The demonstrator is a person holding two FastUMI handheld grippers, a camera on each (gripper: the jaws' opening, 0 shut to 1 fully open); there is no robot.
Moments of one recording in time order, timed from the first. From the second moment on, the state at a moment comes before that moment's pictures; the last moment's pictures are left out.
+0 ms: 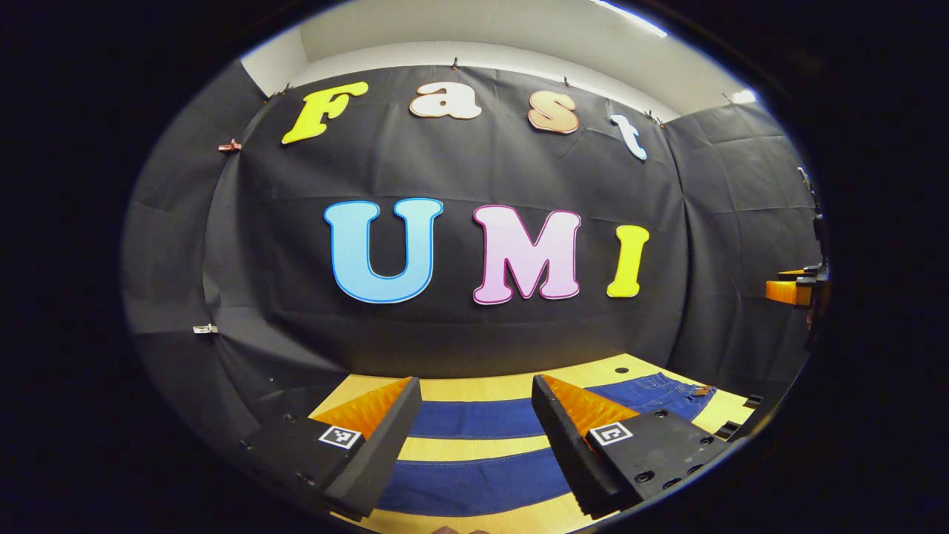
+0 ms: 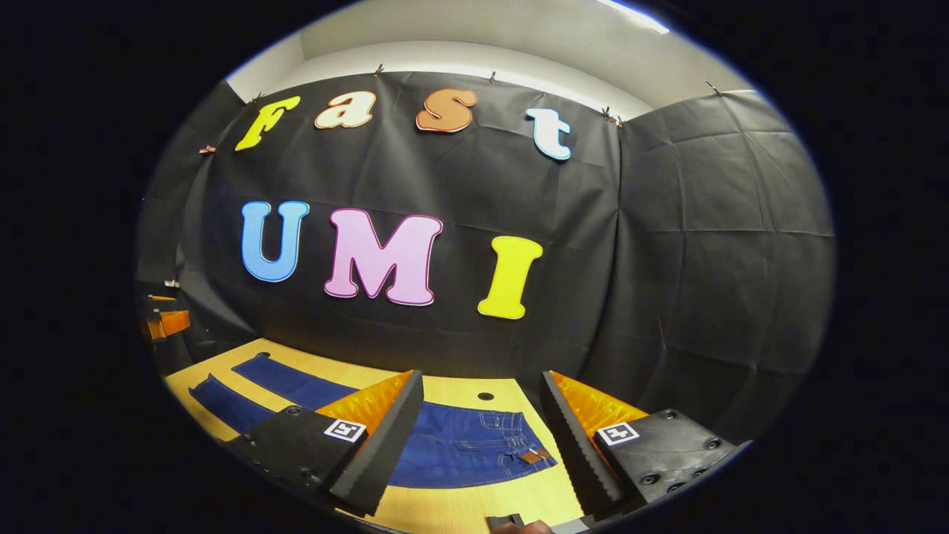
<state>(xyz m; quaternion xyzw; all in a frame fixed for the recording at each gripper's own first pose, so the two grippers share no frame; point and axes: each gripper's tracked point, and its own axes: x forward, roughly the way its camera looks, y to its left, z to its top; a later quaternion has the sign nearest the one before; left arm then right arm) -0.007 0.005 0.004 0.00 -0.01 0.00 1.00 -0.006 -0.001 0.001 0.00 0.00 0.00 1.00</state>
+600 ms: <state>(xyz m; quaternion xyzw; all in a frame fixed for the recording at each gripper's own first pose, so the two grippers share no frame) -0.019 0.033 -0.076 0.00 0.10 -0.09 0.99 0.034 -0.007 -0.076 -0.05 0.09 0.07 0.99</state>
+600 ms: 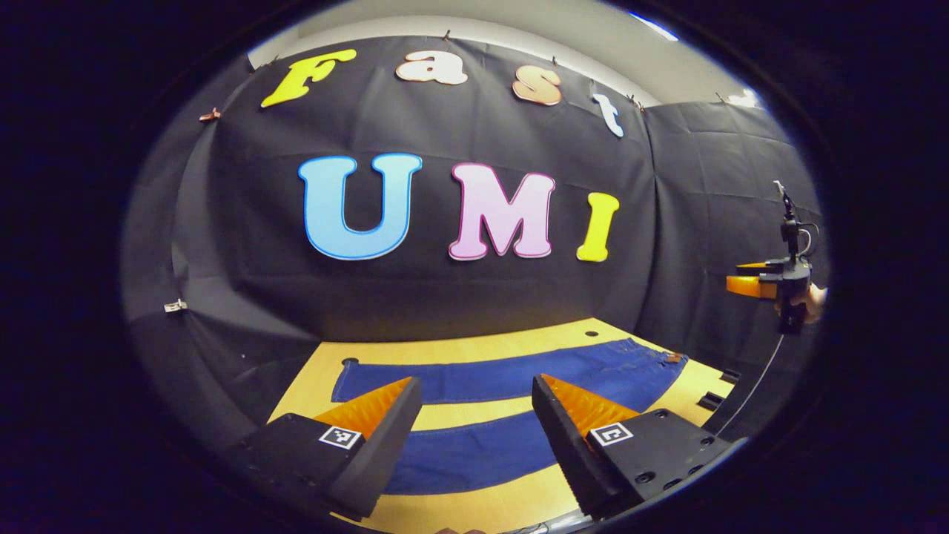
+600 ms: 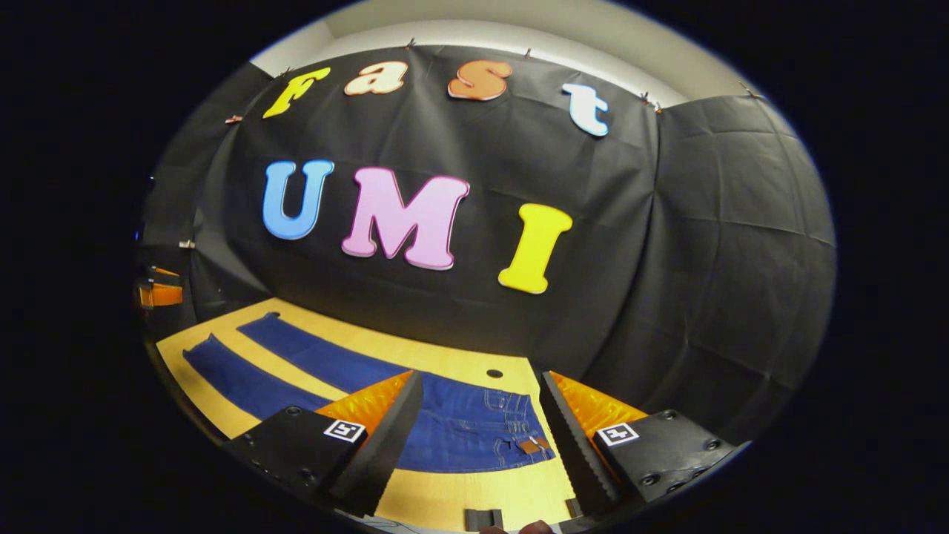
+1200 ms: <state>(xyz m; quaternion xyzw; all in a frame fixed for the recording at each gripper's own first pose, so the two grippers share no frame) 0.003 0.107 -0.233 0.20 0.34 -0.25 0.88 0.095 -0.012 -0.294 -0.29 0.37 0.32 0.82</state>
